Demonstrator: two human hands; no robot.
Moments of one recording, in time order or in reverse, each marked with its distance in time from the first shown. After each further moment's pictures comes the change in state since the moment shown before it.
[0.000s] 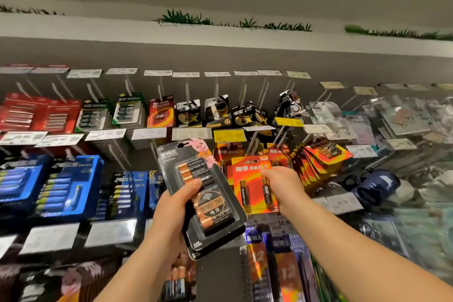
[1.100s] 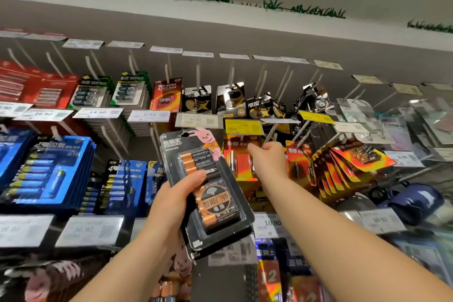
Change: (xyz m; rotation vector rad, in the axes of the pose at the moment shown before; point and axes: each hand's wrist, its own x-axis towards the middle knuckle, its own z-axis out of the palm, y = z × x) left_hand 0.040 -0.022 -0.005 -0.001 0.058 0.003; right_hand 0.090 0.008 0.069 -0.028 0.072 -0.235
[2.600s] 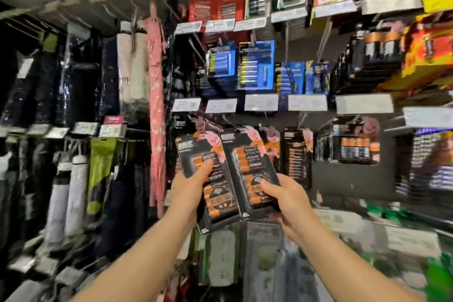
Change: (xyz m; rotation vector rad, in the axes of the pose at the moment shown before) left_hand -0.206 0.028 -0.337 0.227 0.522 -0.167; right_hand -0.398 0.037 0.182 0.342 -0.600 0.564
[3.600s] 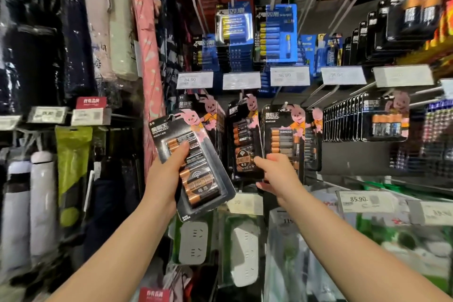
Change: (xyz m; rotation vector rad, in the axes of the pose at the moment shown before) left_hand 0.078 -0.003 -0.086 -0.208 -0.121 -0.050; right_hand 0.067 0.032 0.086 -0.161 0.202 0.041
